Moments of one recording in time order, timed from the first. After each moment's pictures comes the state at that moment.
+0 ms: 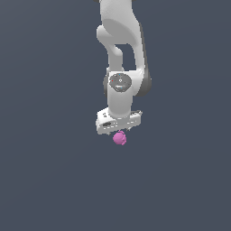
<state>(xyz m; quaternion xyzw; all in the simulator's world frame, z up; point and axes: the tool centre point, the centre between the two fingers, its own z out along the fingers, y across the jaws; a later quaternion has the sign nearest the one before) 0.007 0.015 0.111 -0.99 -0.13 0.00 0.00</state>
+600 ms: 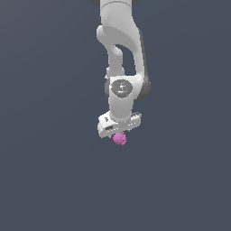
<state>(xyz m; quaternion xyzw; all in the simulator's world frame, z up) 0.005 0.020 0.089 -0.99 -0.17 0.00 0.00</state>
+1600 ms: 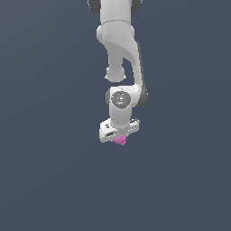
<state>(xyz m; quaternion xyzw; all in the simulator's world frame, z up) 0.005 0.020 0.040 -0.98 -0.17 0.00 0.00</state>
